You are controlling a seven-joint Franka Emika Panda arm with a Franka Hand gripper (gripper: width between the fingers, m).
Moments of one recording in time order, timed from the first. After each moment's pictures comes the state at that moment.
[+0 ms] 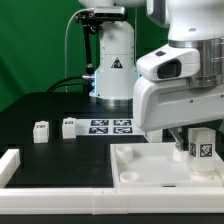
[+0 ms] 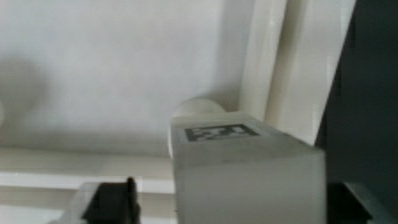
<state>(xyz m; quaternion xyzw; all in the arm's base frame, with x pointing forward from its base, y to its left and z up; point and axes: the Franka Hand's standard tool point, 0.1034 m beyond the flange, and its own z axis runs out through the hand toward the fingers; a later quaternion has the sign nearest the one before) 0.611 0.113 0.074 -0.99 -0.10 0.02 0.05</state>
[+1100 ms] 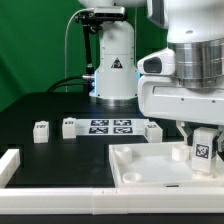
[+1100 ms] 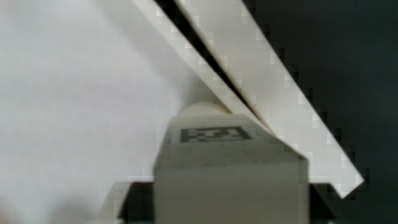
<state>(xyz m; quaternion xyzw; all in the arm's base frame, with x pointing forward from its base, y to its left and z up) 0.611 0.118 0.074 -0.93 0.37 0.04 0.05</state>
